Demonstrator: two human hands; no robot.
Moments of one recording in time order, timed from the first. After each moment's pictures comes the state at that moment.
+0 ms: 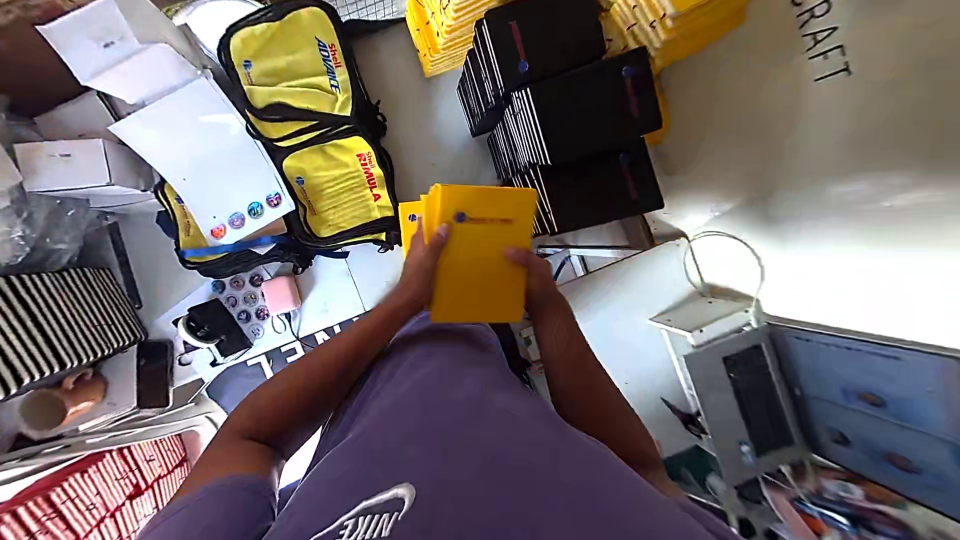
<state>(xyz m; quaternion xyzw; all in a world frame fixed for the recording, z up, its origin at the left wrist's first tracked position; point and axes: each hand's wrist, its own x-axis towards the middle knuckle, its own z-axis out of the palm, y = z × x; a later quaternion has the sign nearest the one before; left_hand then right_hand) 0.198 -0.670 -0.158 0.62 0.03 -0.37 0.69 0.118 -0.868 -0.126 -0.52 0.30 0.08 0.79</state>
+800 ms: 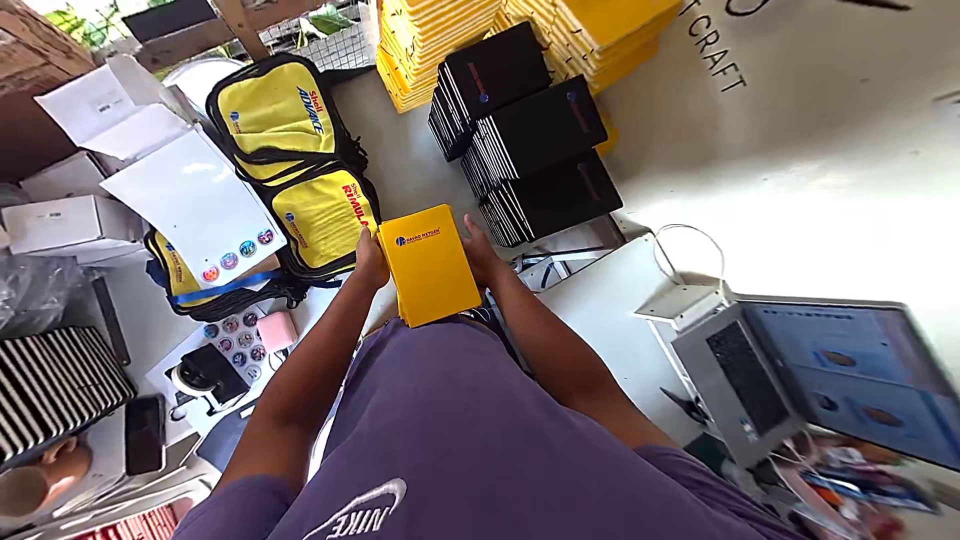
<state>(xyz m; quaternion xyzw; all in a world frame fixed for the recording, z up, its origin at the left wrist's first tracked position) 0.283 -0.647 -0.254 0.52 0.25 -0.37 0.73 0.190 -0.876 -0.248 -0.52 0.41 0.22 0.72</state>
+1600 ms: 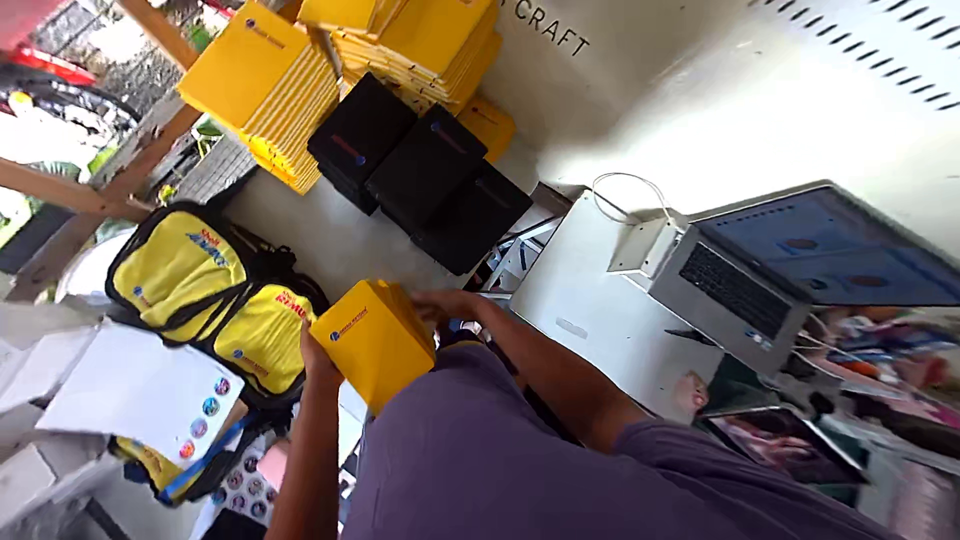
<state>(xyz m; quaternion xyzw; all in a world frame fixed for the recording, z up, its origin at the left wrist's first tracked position) 0.301 -0.680 -0.213 0.62 0.21 -0.29 0.69 0.150 -0.943 -0.254 -0.53 0.31 0.30 0.73</state>
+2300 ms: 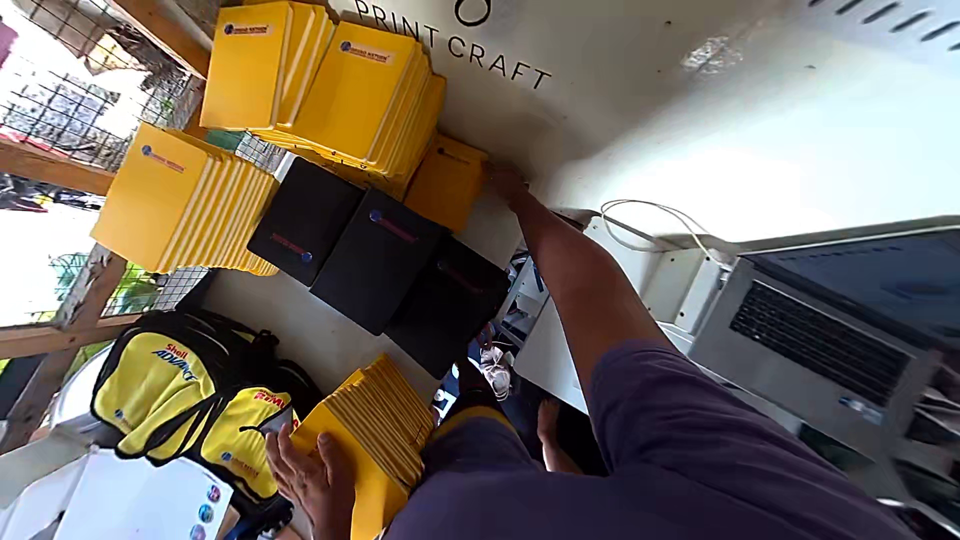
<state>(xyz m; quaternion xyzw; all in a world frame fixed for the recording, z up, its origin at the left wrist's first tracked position) 0.249 -0.739 -0.189 0.97 -0.12 -0.02 0.19 0.248 -1.370 -0.323 -0.63 0.61 0.02 0.48</state>
